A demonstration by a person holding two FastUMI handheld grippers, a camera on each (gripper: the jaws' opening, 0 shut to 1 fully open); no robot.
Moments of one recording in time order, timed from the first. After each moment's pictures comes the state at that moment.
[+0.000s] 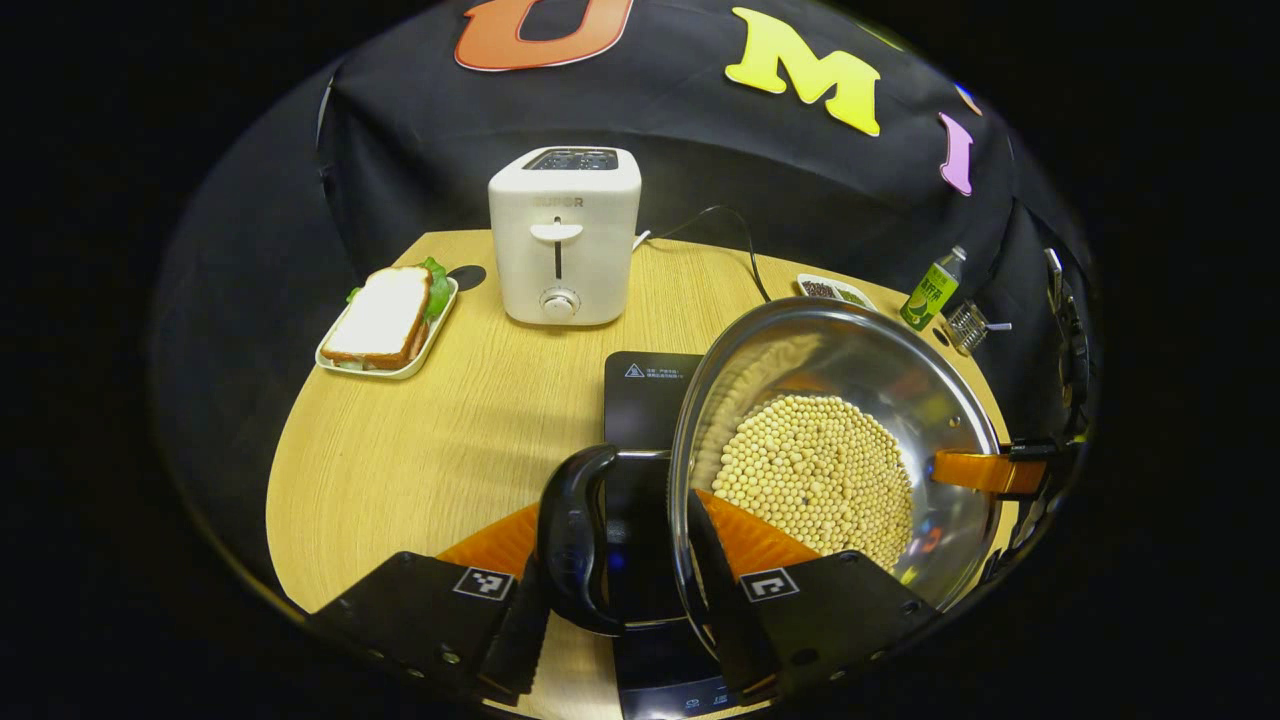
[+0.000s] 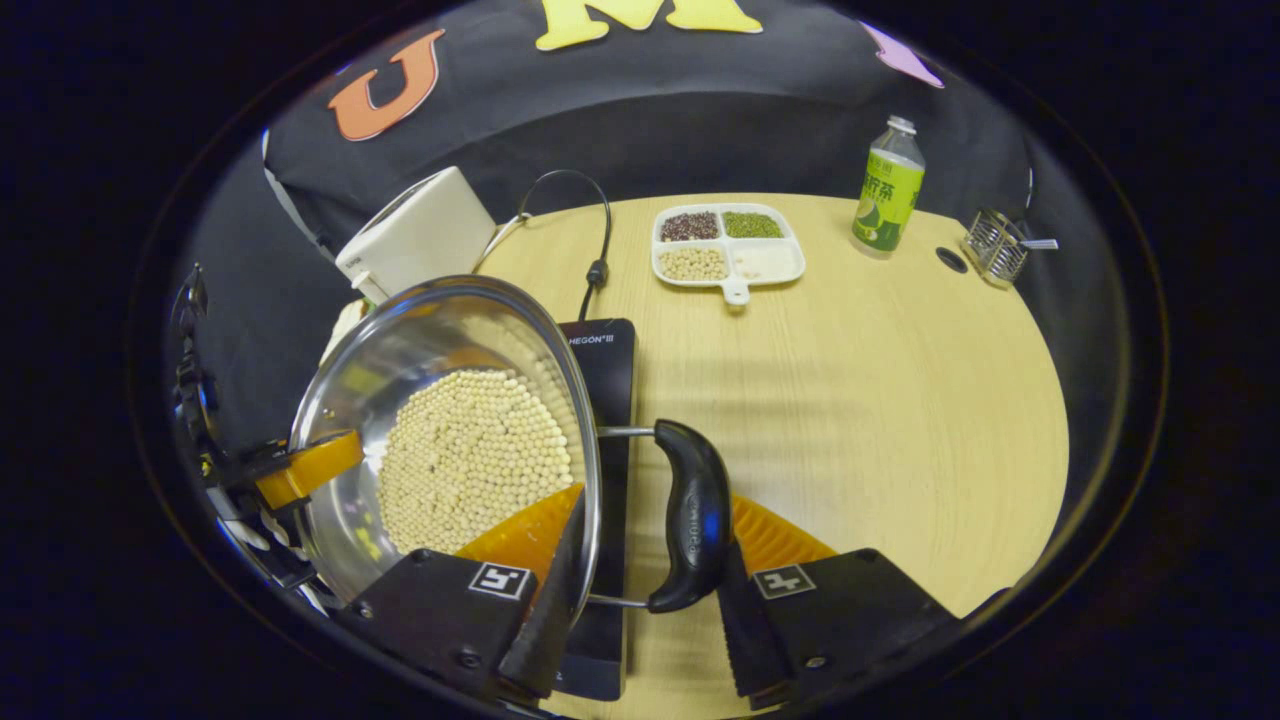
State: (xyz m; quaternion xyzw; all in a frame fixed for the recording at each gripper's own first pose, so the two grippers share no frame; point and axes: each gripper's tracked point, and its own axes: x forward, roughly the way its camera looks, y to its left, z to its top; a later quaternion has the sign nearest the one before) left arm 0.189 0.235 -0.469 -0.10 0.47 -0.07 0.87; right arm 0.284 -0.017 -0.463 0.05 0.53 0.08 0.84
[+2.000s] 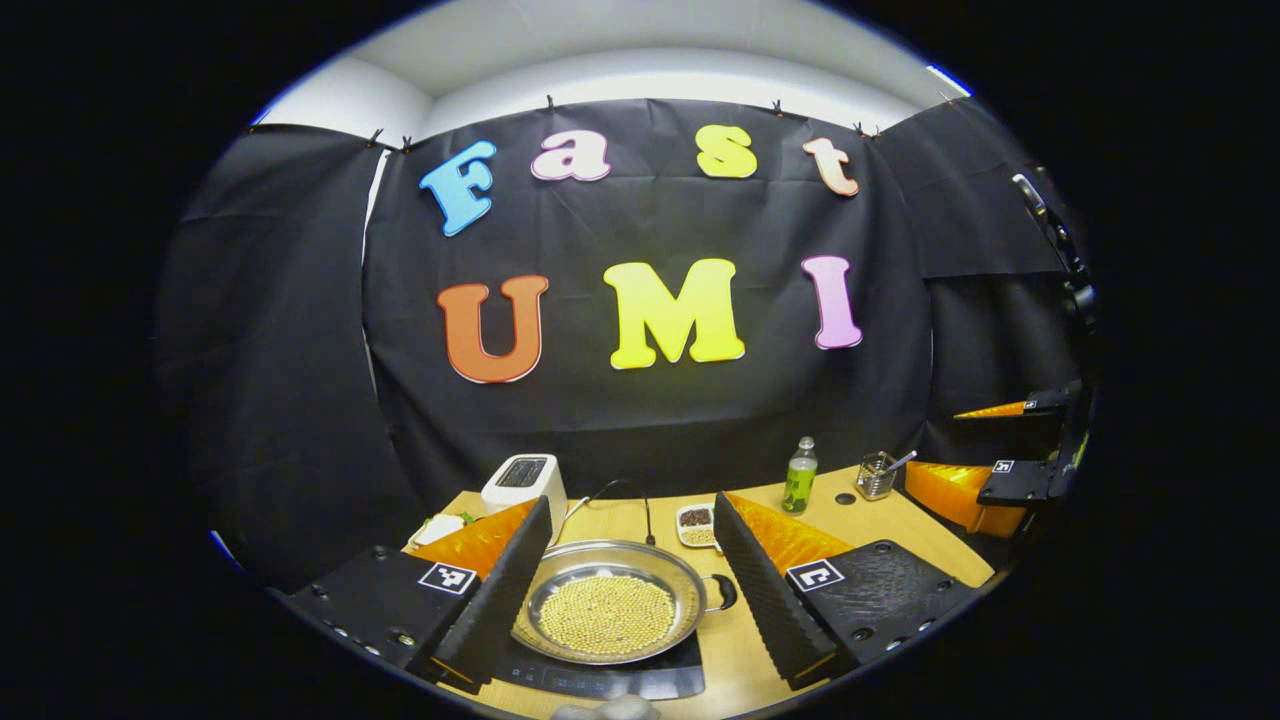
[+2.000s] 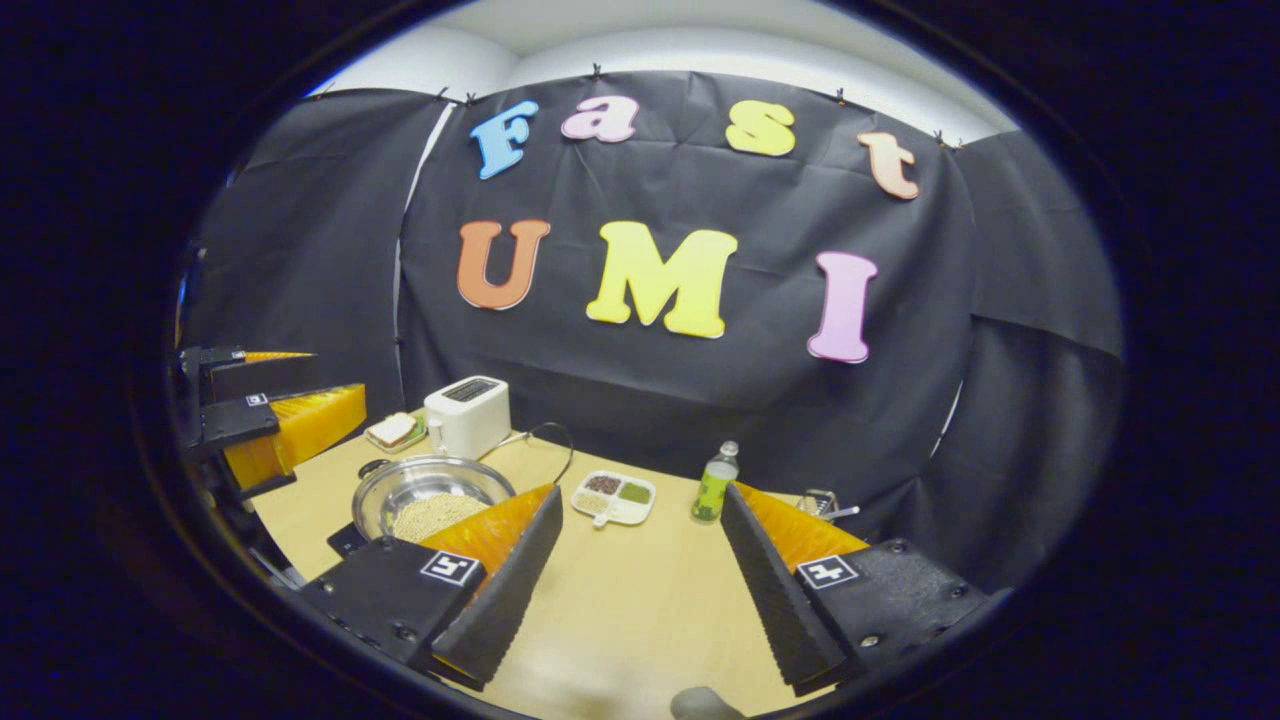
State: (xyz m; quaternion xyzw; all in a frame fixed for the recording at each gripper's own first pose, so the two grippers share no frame) left arm 0.097 0.042 -0.091 -0.01 0.10 0.01 0.99; right arm 0.219 -0.237 -0.142 -0.07 0.15 0.13 0.98
